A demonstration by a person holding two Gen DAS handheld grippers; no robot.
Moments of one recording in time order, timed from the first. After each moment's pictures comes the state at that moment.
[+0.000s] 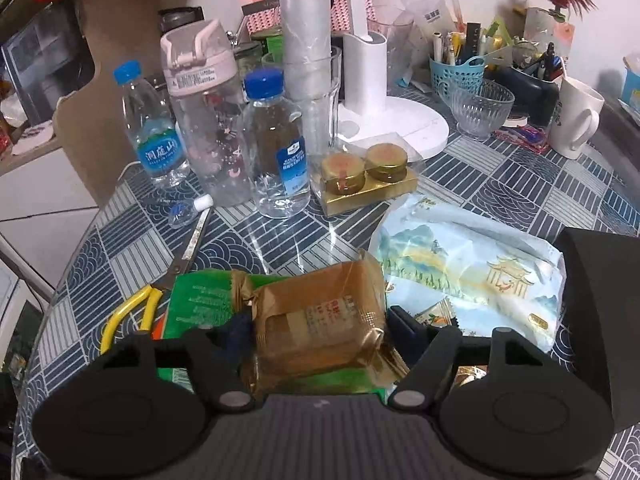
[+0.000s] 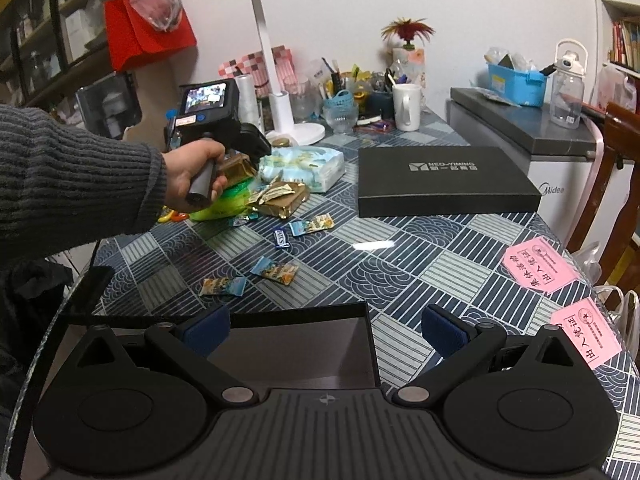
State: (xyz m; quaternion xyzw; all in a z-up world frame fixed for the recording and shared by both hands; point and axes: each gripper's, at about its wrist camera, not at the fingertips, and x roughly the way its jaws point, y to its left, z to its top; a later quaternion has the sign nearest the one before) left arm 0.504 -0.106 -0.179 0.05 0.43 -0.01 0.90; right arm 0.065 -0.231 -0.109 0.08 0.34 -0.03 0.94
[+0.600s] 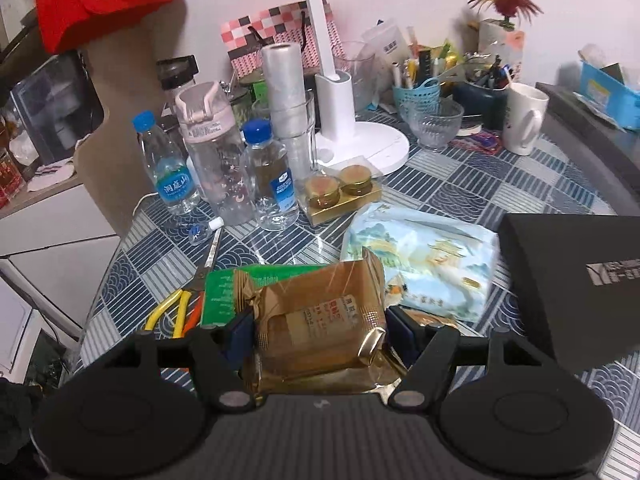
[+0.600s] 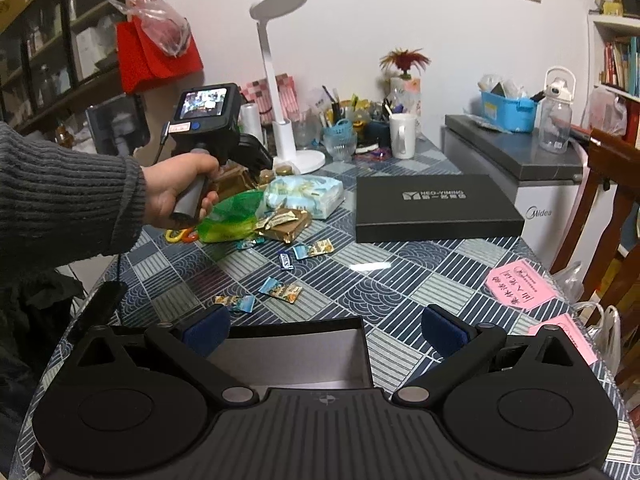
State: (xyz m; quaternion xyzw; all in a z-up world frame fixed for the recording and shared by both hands) left arm 0.432 -0.114 -0.119 0.08 0.41 -0.04 0.91; right arm 0.029 -0.230 -0.072 0.08 0.30 -0.04 0.95
